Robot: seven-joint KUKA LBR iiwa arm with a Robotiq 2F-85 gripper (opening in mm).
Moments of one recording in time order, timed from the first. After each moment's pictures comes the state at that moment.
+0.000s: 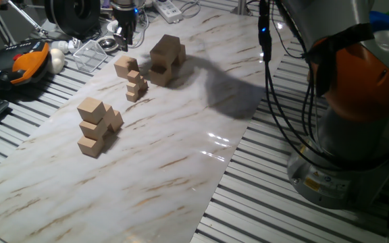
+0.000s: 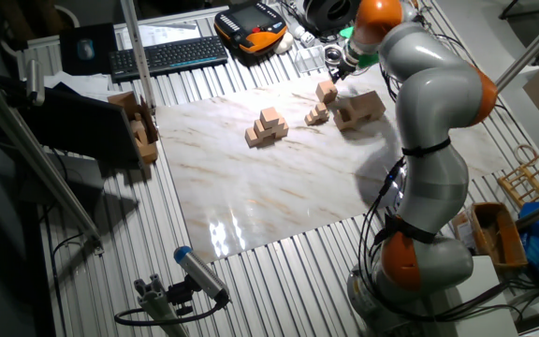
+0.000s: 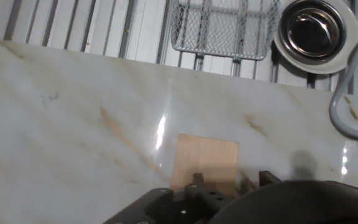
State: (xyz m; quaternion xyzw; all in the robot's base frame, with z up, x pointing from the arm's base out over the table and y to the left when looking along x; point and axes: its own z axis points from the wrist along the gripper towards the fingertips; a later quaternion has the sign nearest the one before) arm 0.738 -0.140 0.121 -0.10 0.99 -0.01 0.09
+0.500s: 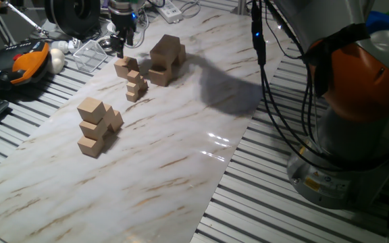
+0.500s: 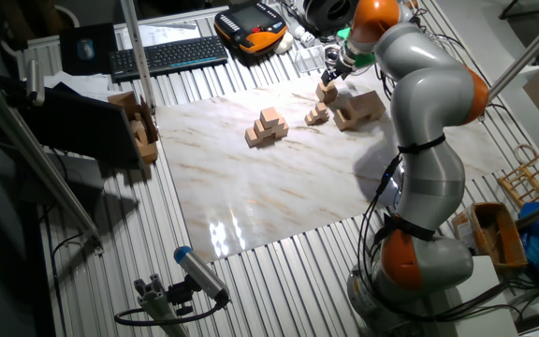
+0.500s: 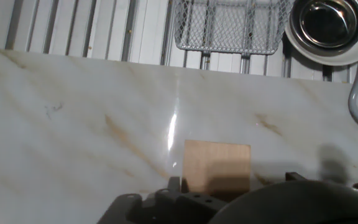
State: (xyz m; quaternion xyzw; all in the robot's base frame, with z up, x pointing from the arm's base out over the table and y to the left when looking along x) arm 0.742 -0.133 0.104 -0.06 0.99 0.03 0.09
